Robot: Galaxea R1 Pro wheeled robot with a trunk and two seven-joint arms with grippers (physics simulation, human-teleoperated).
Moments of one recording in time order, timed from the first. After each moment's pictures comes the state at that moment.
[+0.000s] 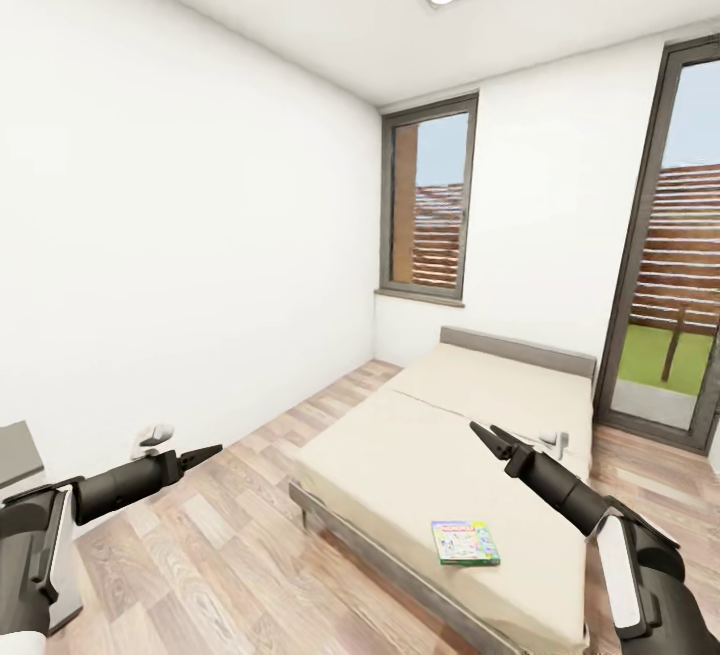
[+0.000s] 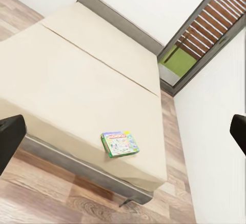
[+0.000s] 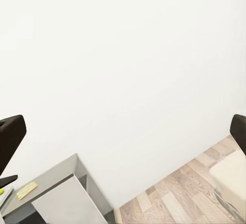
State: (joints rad) left arm -0.44 0.14 0.54 -1.24 -0.13 0.83 -1.13; right arm -0.33 0.03 -0.49 -1.36 -0.24 0.54 0.99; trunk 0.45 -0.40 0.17
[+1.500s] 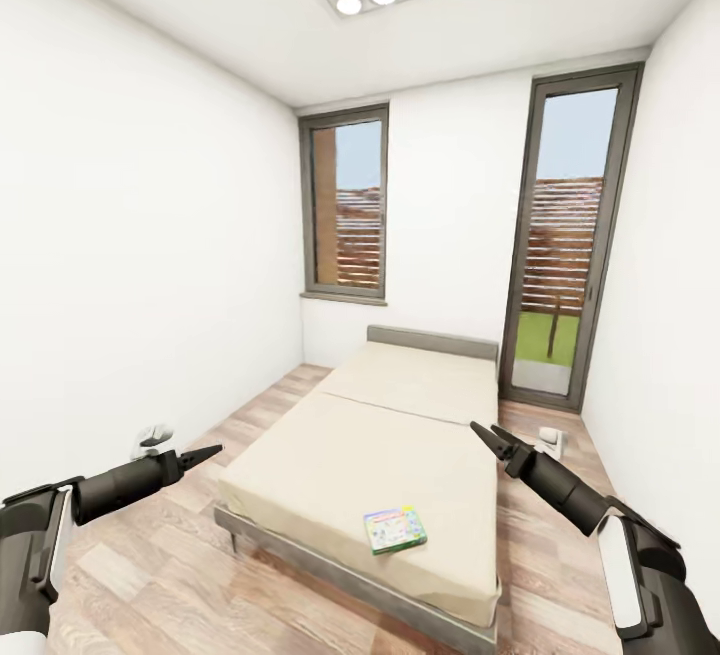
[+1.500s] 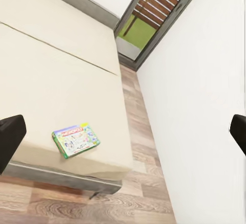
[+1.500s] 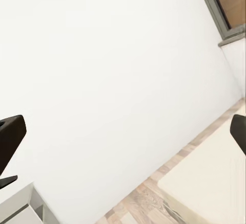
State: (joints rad) left arm -0.44 0.14 0.54 -1.24 -0.13 0.83 -1.13; right arm -0.33 0.03 -0.49 -1.36 -0.24 0.54 0.99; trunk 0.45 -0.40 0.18
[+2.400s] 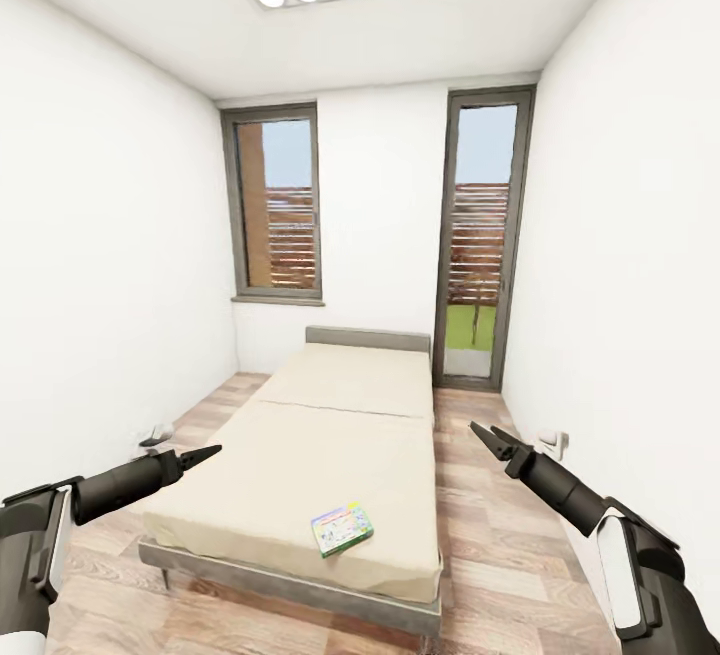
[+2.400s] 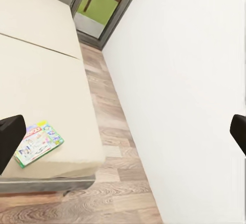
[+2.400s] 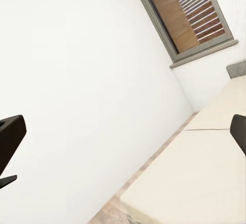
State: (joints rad) left arm -0.44 0.14 0.54 -1.24 -0.13 0.83 -1.13; right arm -0.33 0.03 -0.49 -1.35 -0.24 0.54 0.99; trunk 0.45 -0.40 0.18
